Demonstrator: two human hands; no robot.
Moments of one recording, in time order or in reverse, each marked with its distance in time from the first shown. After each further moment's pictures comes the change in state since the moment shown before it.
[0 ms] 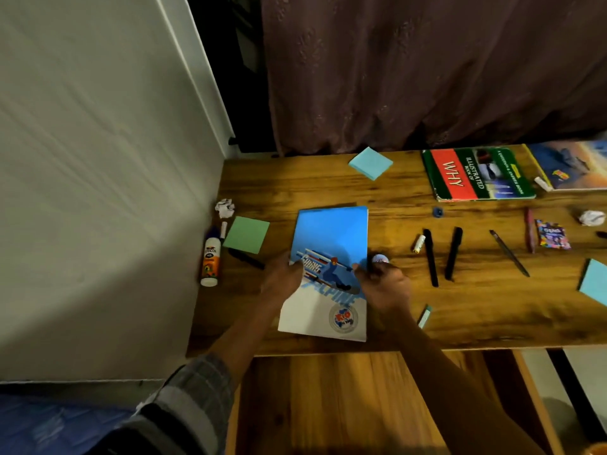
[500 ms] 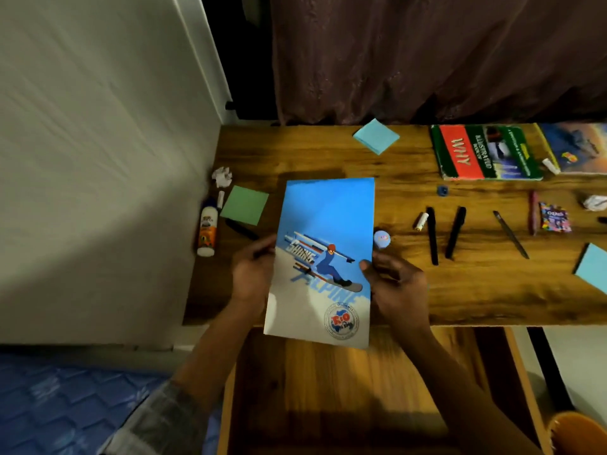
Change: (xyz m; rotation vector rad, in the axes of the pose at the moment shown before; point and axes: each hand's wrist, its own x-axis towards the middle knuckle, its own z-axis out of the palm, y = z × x) left_hand -0.055 -0.027 -0.025 -0.588 0.231 -0.065; right_hand -0.064 -0.004 -0.036 0.457 -0.025 -0.167
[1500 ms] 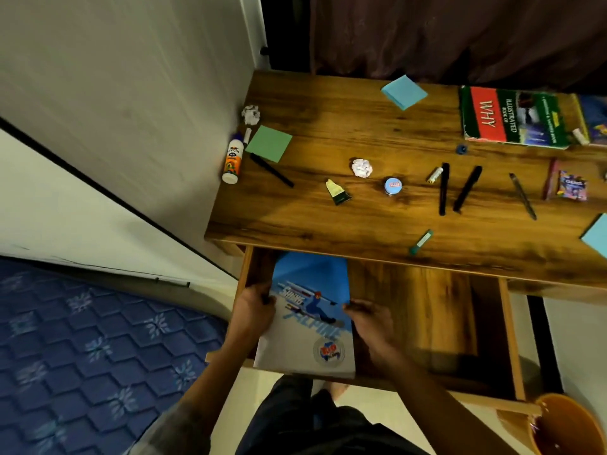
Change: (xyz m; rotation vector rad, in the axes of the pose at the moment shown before) left_hand -0.161 -0.127 -0.072 0.696 -0.096 -0.081; right_hand -0.148 0.110 -0.009 -0.082 -0.280 0.577
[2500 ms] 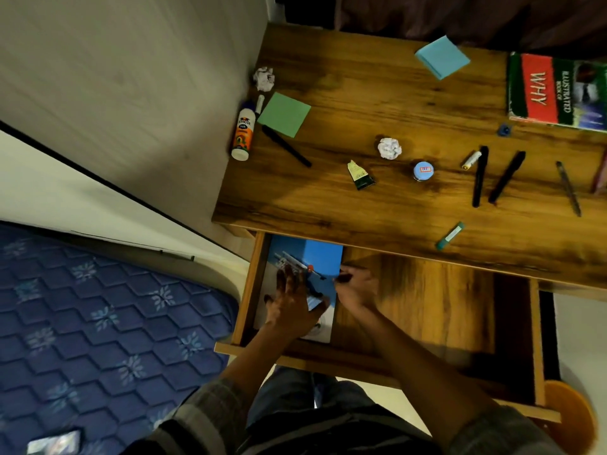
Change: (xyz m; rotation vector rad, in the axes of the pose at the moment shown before) left_hand 0.039 -0.047 0.080 0.440 -0.237 0.105; right_hand 0.062 -0.014 0.070 -0.453 0.042 -0.141
